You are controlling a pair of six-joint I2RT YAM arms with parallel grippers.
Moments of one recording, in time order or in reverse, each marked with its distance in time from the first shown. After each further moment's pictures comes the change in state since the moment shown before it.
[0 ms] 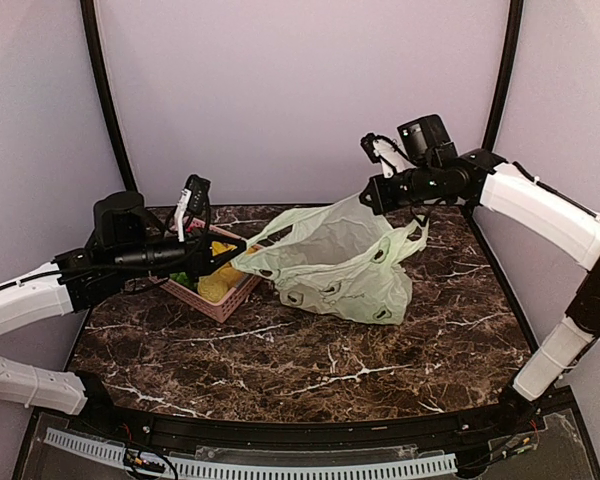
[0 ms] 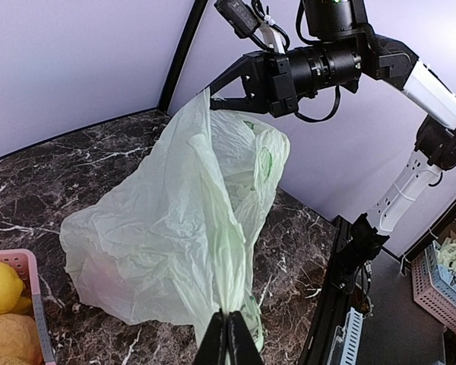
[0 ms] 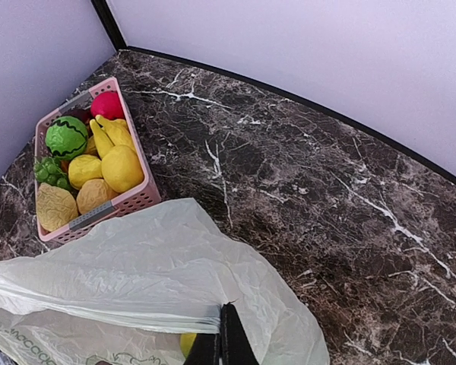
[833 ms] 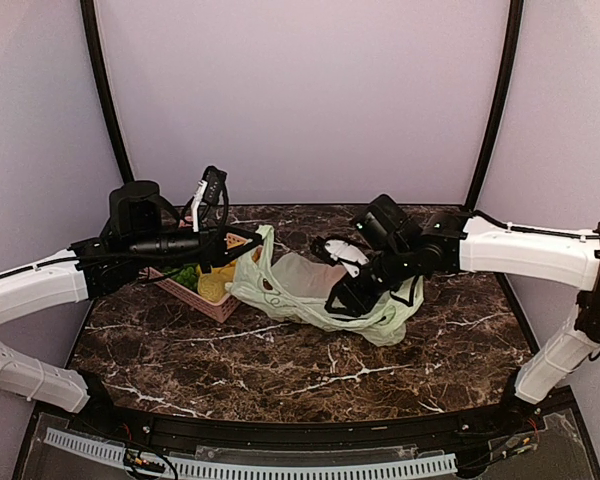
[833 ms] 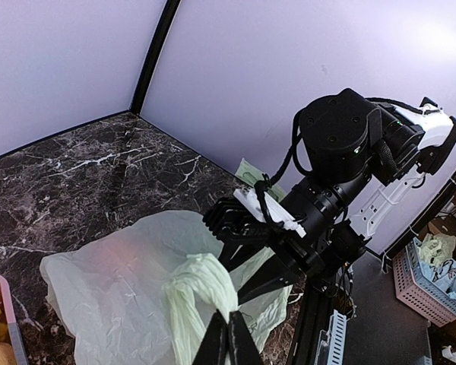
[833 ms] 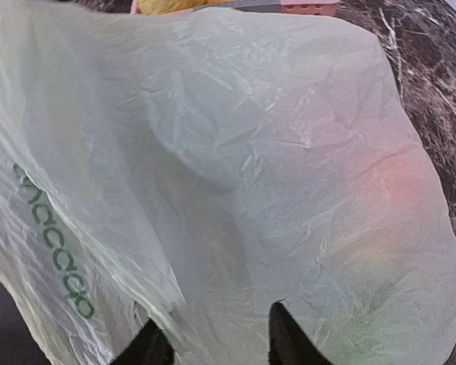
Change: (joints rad) left arm 0.000 0.117 0.072 0.065 0.095 -0.016; right arm 0.318 -0.040 -0.323 -0.026 -0.116 -0.080
